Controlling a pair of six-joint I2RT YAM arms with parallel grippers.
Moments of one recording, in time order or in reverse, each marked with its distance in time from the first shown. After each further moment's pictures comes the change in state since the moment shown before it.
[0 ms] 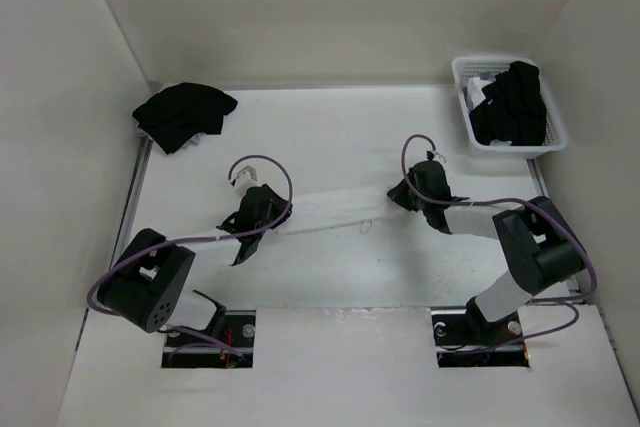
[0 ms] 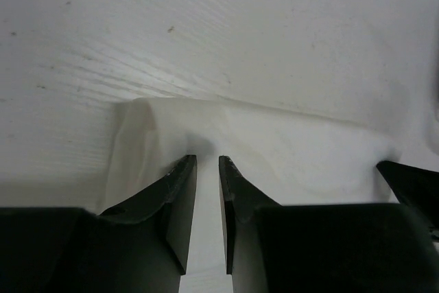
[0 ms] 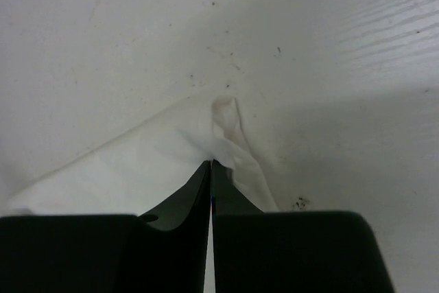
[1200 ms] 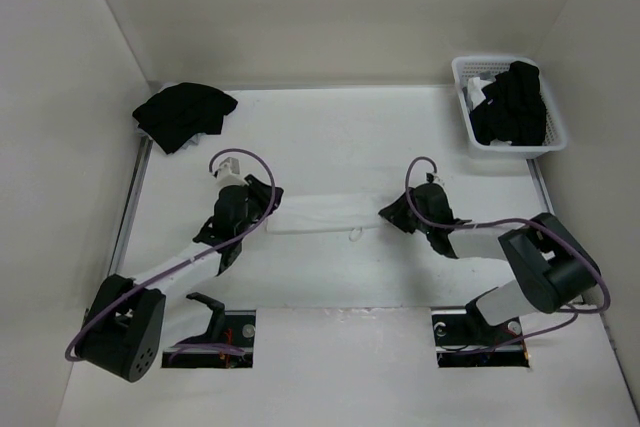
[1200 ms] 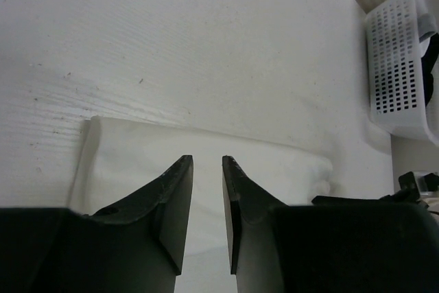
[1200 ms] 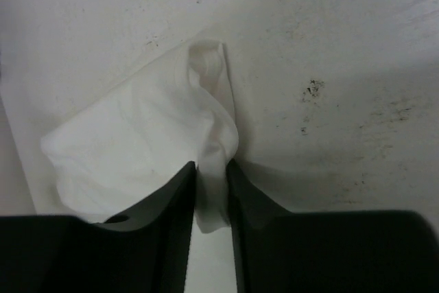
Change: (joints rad) left arm 0.122 -0.261 -0.064 0.004 0.131 0.104; right arm 0.073 -0.110 -0.204 0.104 -0.045 0.172
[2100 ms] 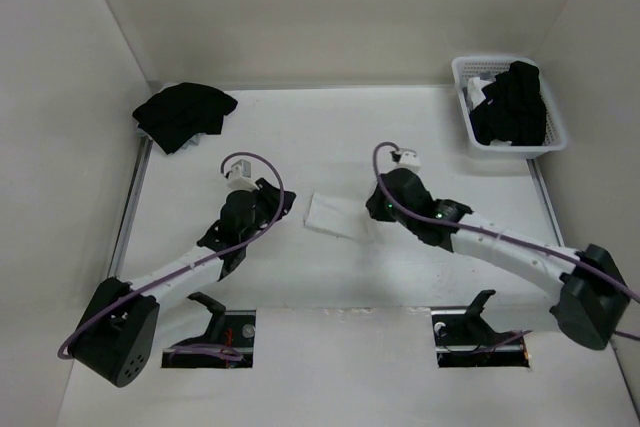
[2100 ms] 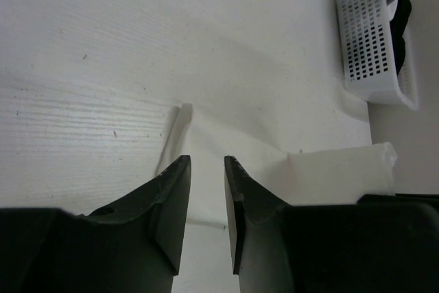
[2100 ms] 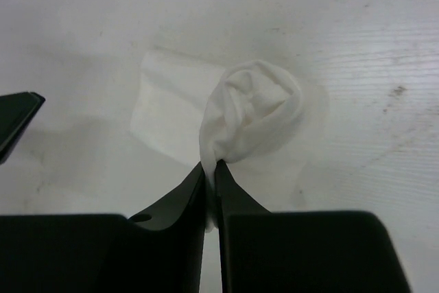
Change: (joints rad) left arm -0.103 -0.037 -0.004 0.002 0.003 -0.007; right arm 0.319 -0.277 0.365 -0.641 0.315 -0.246
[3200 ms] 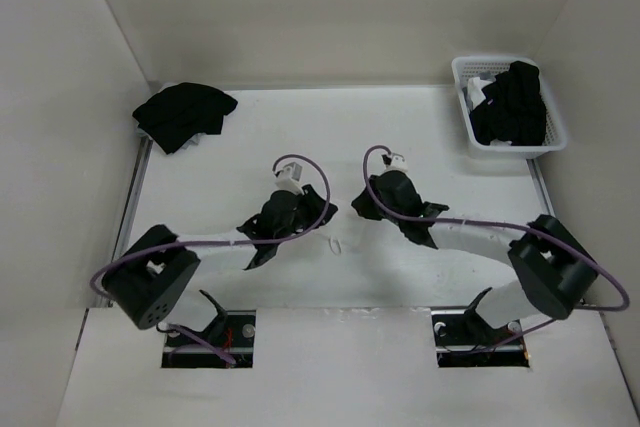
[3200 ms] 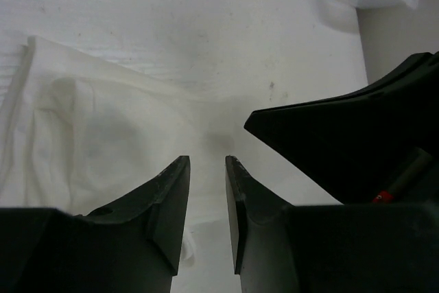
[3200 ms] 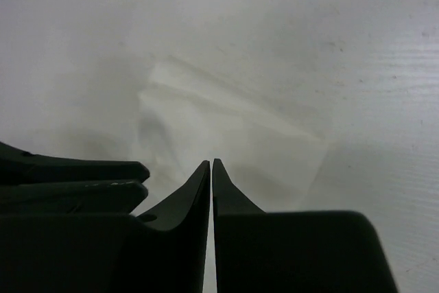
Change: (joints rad) left arm -0.238 0.294 0.121 0.145 0.027 -0.006; right arm -0.036 0.243 -0.067 0.394 -0.148 0.027
